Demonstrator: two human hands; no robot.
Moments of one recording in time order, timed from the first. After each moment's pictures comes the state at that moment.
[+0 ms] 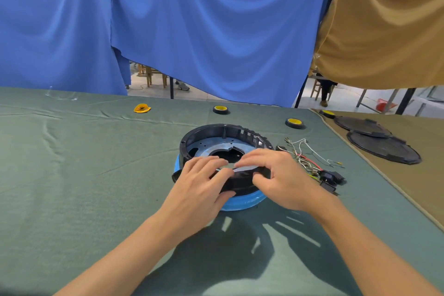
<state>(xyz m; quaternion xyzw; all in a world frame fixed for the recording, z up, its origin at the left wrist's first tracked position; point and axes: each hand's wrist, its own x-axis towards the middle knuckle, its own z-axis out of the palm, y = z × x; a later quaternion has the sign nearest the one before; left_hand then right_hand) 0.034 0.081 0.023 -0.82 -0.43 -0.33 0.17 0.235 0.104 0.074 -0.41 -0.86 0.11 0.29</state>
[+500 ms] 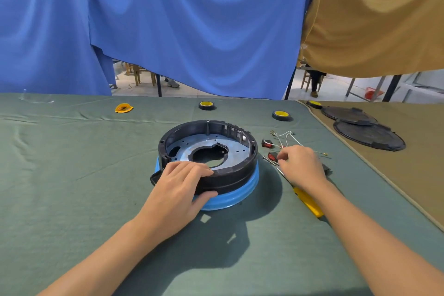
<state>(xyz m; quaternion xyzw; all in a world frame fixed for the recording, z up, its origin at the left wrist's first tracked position) 0.035 0.095 0.004 -0.82 -0.40 -0.39 0.15 0.312 0.174 0.029 -0.72 -0.66 -0.01 0.22</state>
